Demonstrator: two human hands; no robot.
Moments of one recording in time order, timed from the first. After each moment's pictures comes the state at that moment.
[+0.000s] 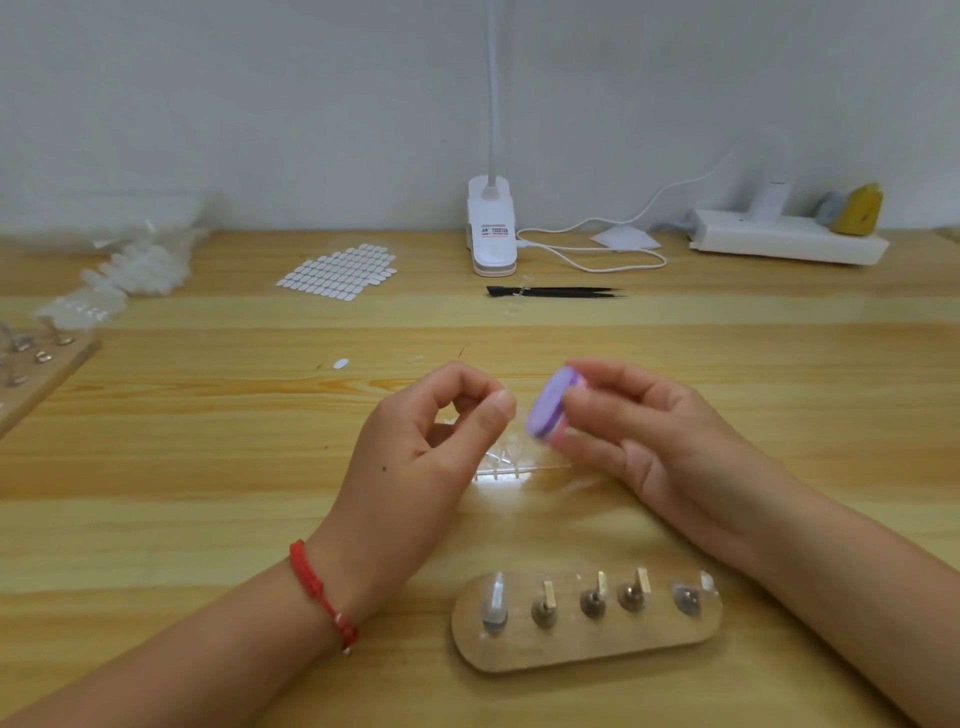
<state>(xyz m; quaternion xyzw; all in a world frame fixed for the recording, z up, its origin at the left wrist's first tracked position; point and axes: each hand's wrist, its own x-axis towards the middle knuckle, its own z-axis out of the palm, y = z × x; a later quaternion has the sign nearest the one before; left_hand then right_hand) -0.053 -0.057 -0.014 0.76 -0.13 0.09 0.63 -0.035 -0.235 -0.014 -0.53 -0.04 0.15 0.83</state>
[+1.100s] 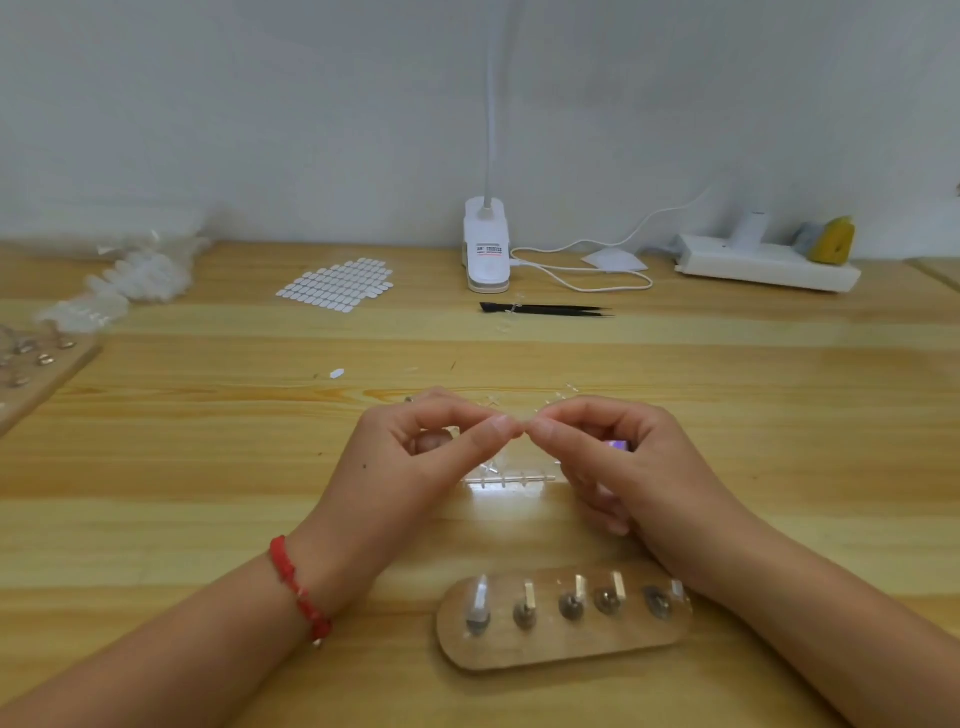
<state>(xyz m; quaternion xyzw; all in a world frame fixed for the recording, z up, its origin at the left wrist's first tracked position) -0.054 -0.053 -0.012 0.73 -0.12 0.02 0.68 -0.047 -0.230 -0.011 -0.69 -0.11 0.09 0.71</state>
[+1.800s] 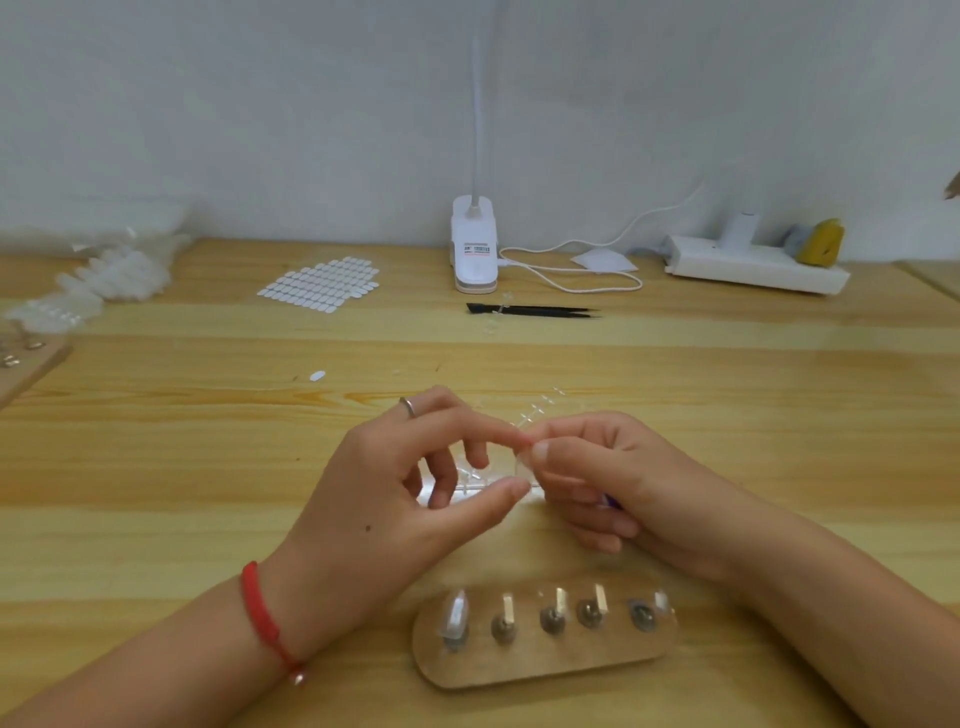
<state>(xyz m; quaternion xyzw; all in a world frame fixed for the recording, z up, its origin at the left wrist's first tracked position) -0.058 -0.052 -0.016 0.82 -0.26 0.13 0.49 -0.034 -0.243 -0.008 -0.65 -0.16 0.27 0.69</state>
